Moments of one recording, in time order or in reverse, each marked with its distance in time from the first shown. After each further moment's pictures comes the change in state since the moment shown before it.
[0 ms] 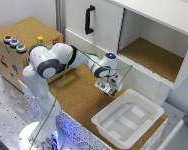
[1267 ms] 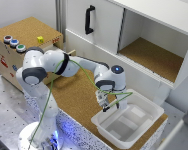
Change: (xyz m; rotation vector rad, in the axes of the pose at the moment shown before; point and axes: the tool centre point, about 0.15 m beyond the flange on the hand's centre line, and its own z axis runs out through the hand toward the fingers) arm -0.088 0.185 0.015 -0.083 -0.028 0.760
